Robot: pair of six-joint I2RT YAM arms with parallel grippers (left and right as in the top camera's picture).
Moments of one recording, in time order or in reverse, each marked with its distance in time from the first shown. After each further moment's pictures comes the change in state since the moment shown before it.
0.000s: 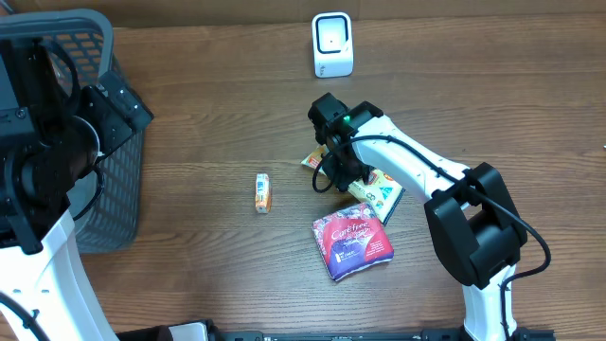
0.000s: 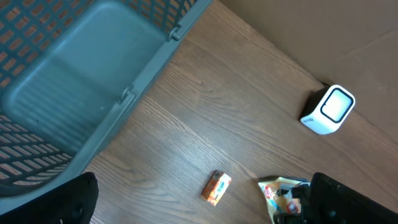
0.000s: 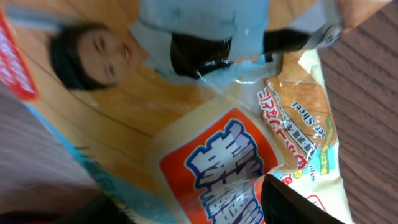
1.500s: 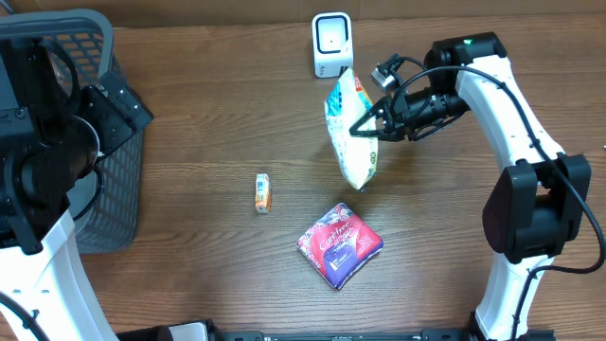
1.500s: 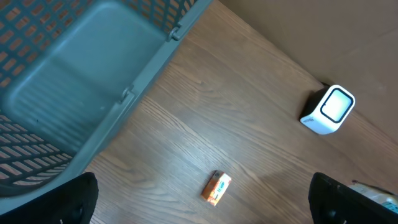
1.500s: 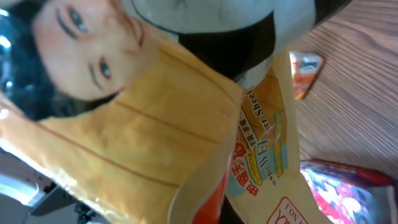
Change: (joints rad) left arm 0.000 0.000 0.000 0.000 0.000 0.000; right arm -0.428 0.003 0.296 -0.616 -1.410 -0.435
